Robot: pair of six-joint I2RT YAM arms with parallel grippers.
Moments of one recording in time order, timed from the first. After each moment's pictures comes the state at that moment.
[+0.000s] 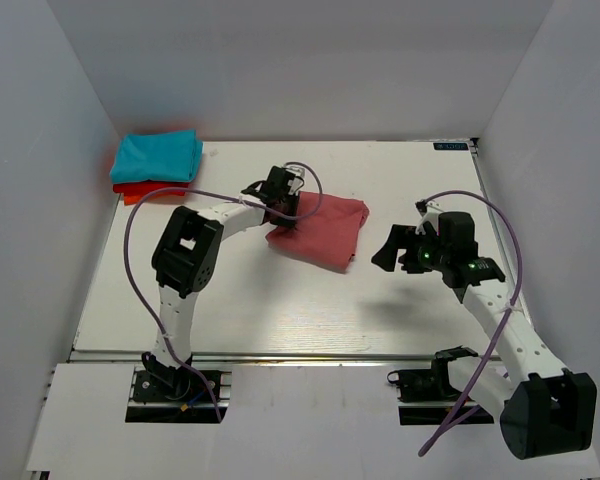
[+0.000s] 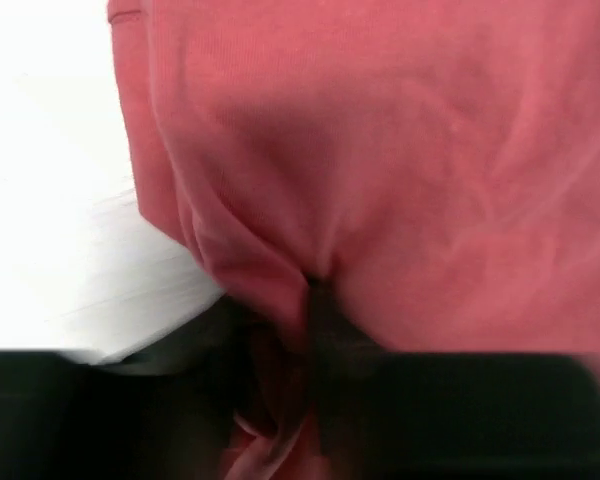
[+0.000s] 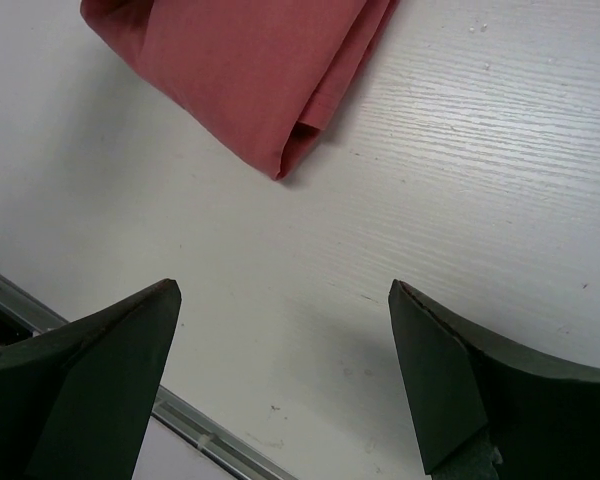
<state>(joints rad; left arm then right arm) -0.51 2.12 1.49 -0.27 -0.03 -0.20 0.19 0.98 0.69 -0.41 -0.43 0.27</state>
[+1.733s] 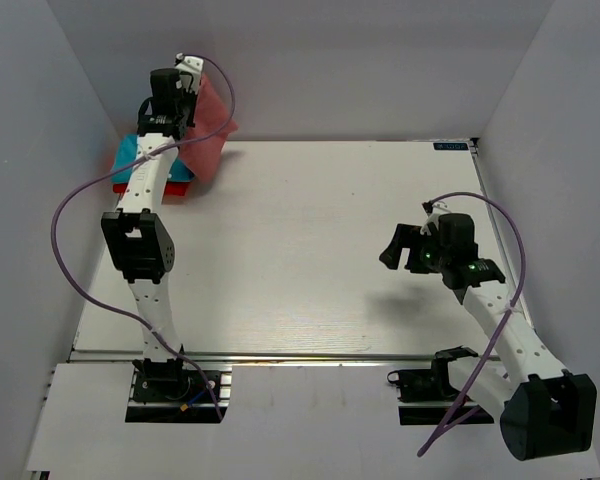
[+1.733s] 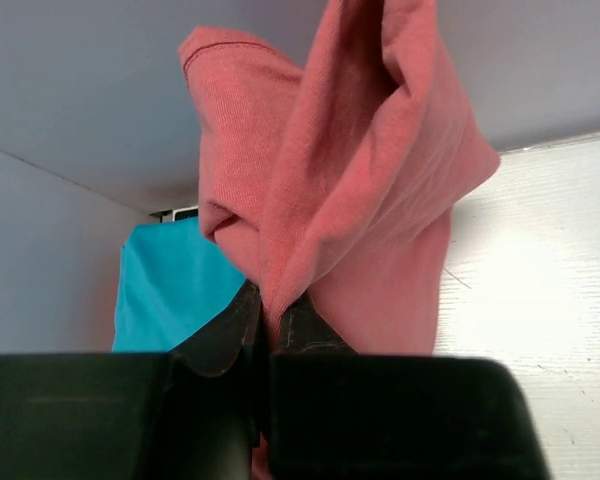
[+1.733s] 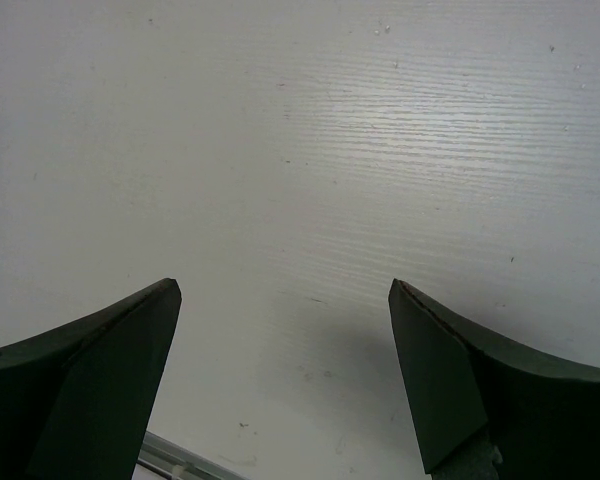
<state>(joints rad) -0.05 2.13 2.19 -0.43 -0.14 0.32 0.19 0.97 0.68 -0.42 -0.27 0.28</state>
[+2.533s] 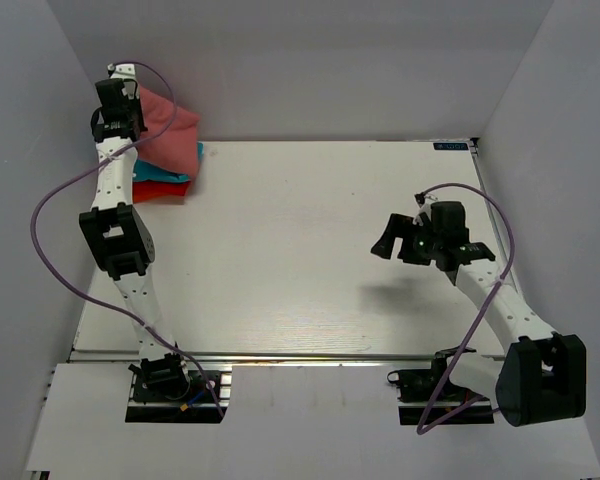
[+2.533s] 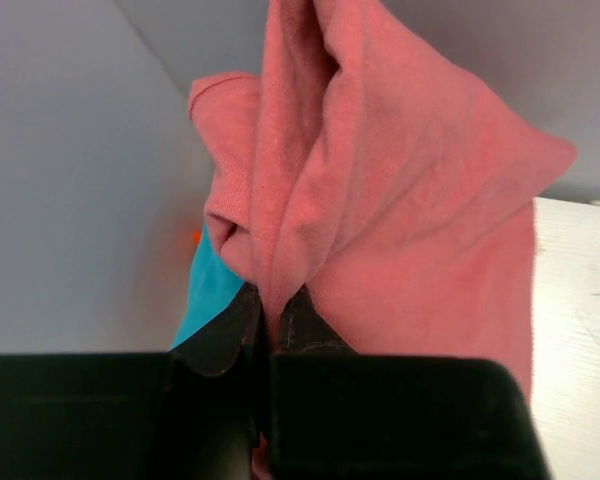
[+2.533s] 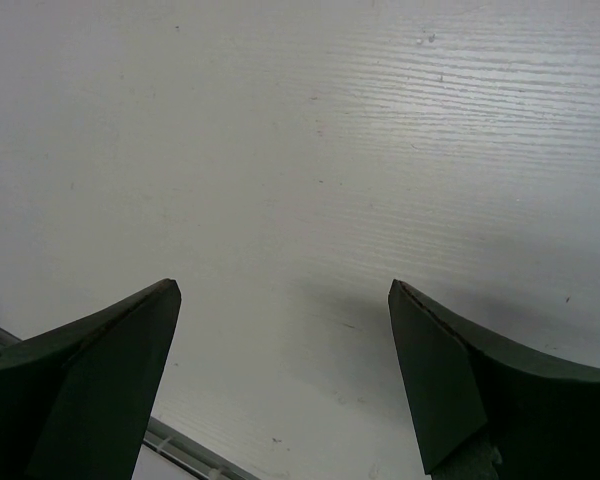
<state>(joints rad) 0.19 2.21 2.23 -0.40 -0.09 0.16 0.19 1.14 0.74 -0.37 -0.35 0.34</state>
